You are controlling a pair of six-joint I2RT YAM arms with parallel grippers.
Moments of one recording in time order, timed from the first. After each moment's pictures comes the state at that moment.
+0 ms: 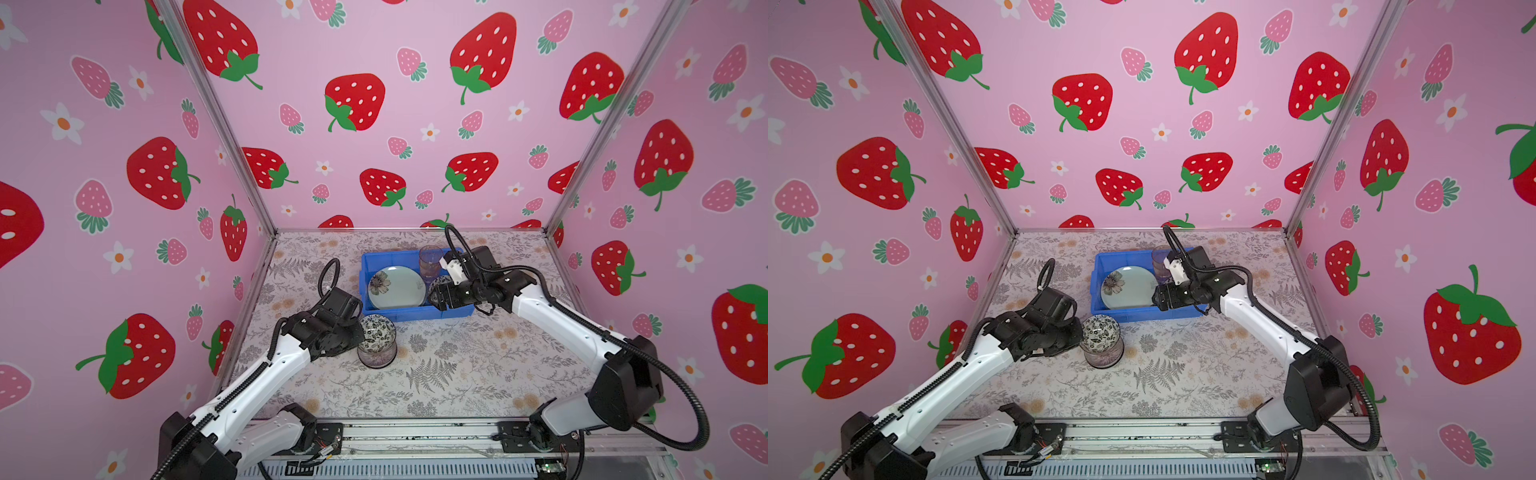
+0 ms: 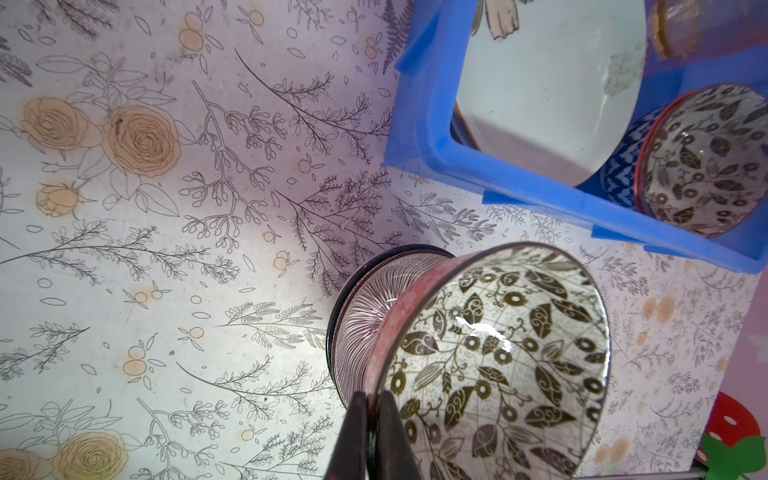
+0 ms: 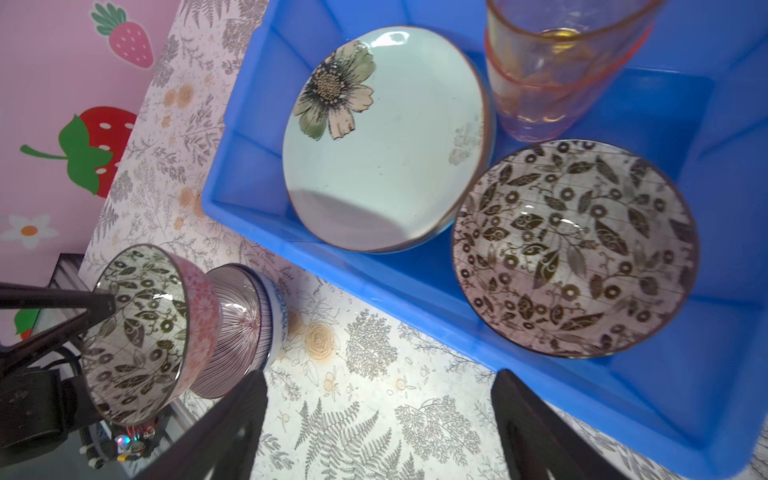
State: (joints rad) left arm -0.54 1.07 0.92 -0.94 -0.01 -0.88; right arm 0.69 1.50 1.25 -0.65 -0.27 0.25
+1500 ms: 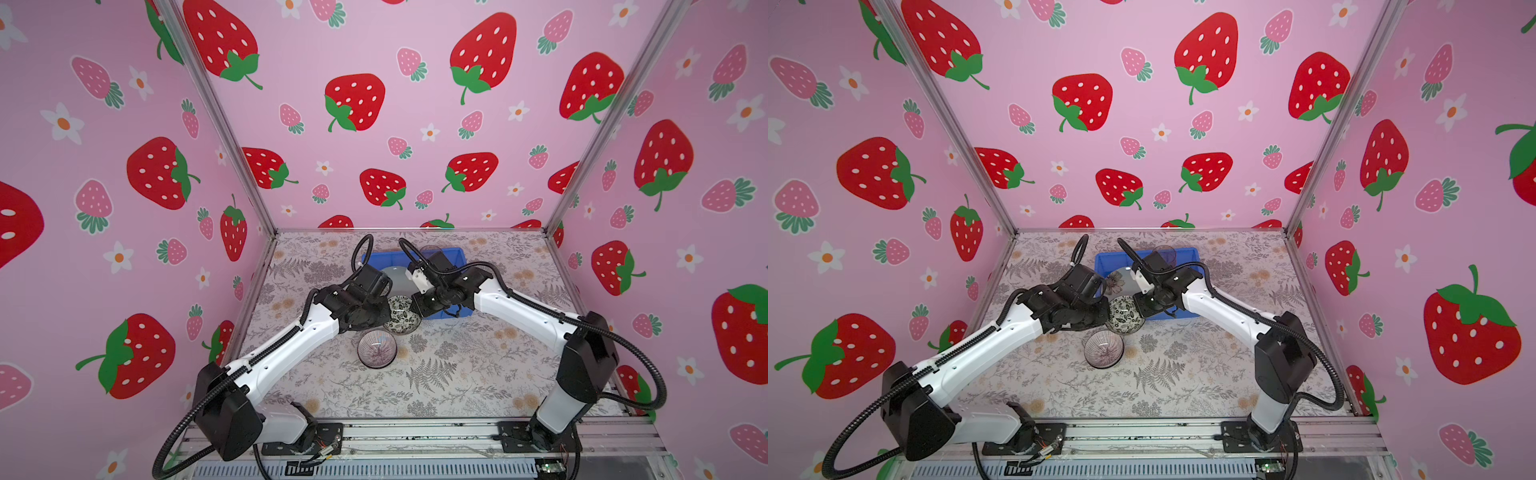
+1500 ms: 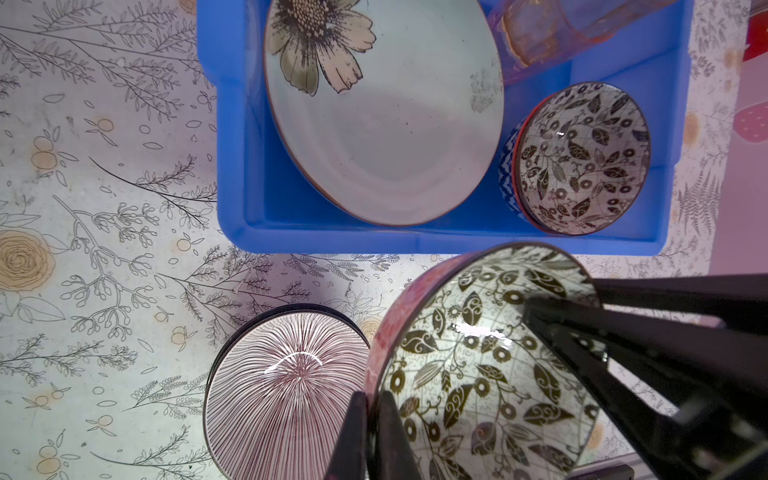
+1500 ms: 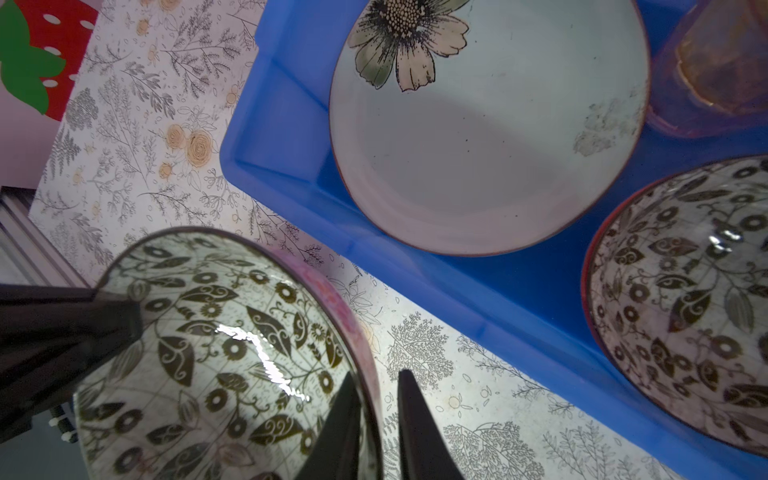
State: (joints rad) left arm -0.65 1.35 1.18 -0.88 -0.03 -0.82; right arm 0.87 1.71 1.45 -0.75 -0.17 0.27
